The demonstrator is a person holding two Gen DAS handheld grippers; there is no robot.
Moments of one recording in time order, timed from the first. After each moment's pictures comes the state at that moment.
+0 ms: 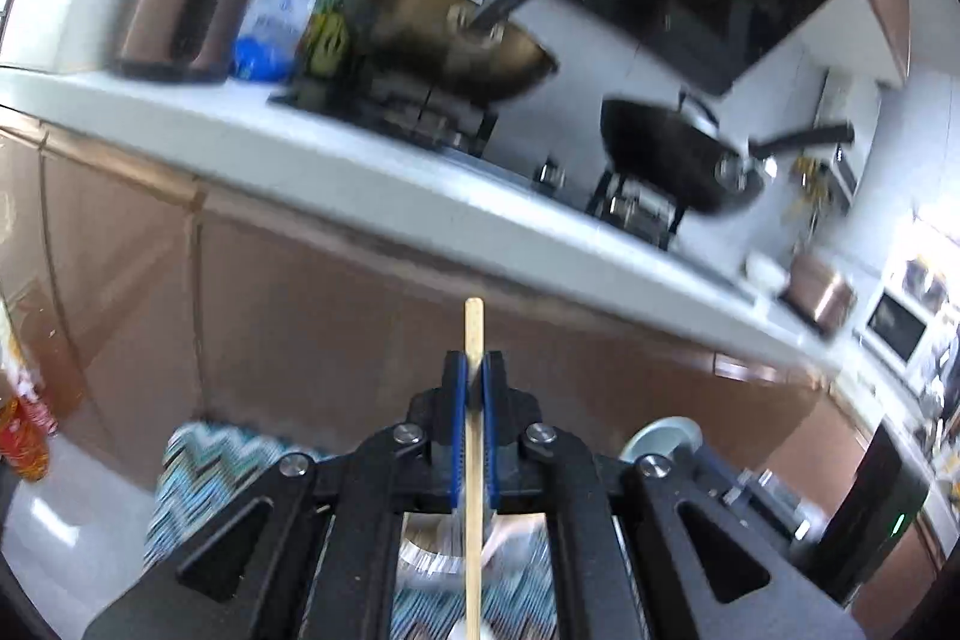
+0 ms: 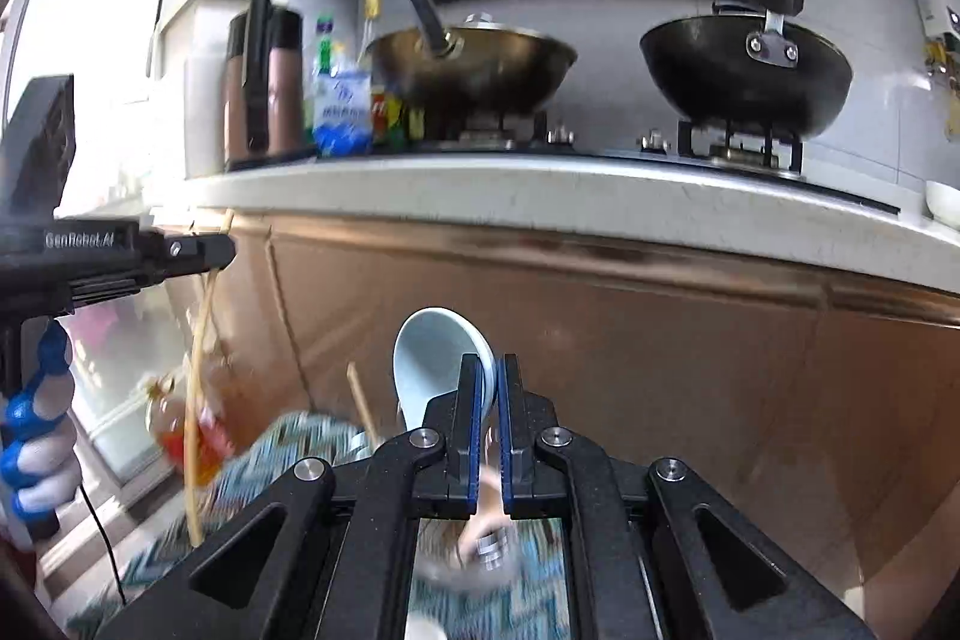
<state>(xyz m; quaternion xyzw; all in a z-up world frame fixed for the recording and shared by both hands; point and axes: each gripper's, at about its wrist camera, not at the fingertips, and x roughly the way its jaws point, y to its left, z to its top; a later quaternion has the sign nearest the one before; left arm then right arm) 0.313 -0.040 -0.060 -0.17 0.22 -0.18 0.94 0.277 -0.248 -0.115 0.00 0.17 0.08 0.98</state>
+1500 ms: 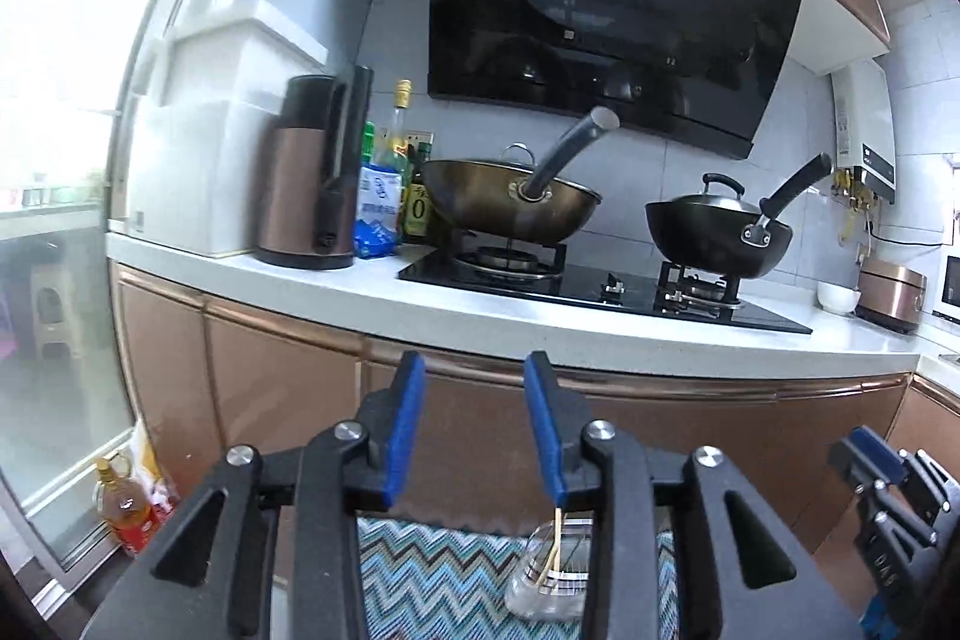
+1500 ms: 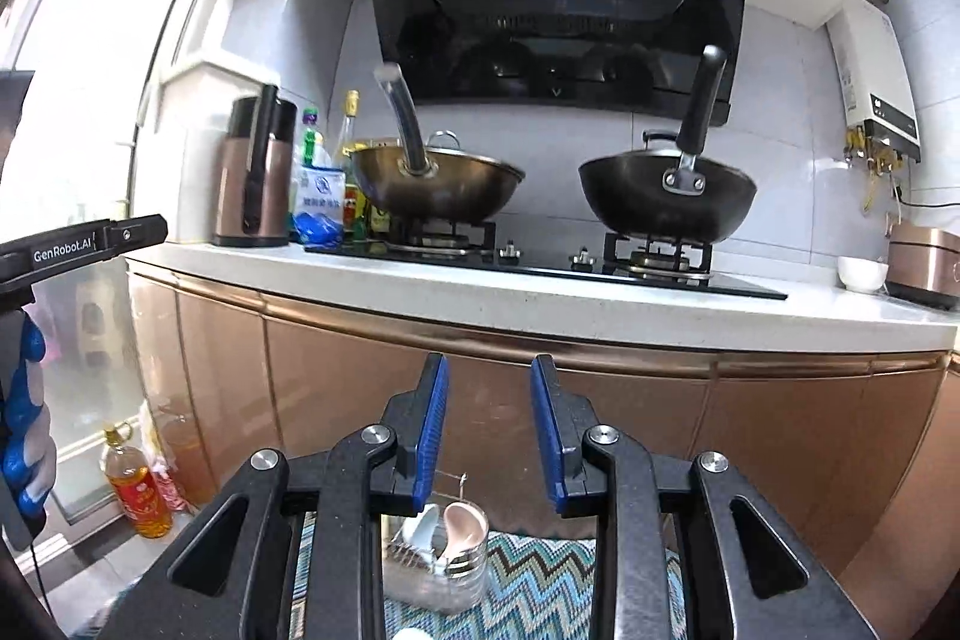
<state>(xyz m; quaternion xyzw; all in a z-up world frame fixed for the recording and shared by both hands) 0.172 0.005 -0.010 -0.06 0.09 -0.05 0.99 0.132 -0.236 -0.052 -0.04 0.07 0.01 1.00</state>
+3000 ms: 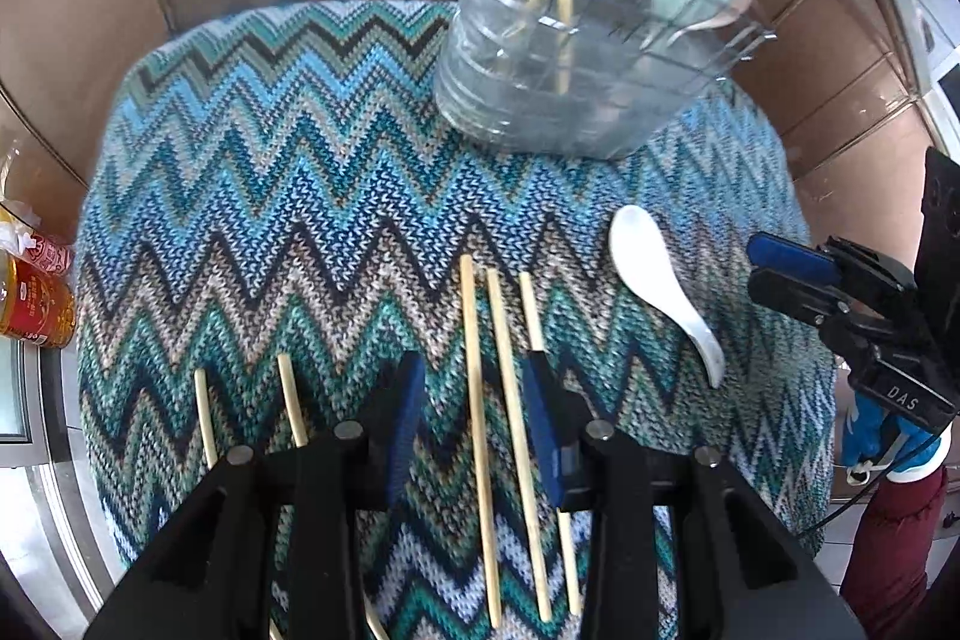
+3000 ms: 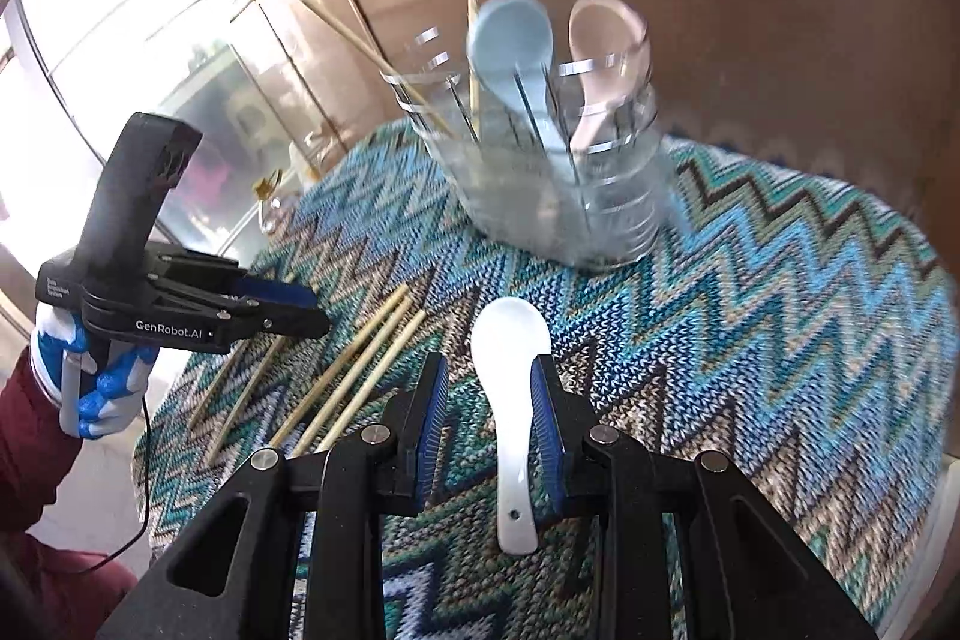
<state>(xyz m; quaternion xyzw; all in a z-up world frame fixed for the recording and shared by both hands) 0.283 -0.046 -0.291 0.00 0.60 -0.19 0.78 0.258 -0.278 -0.289 0.04 0.47 0.26 0.84</state>
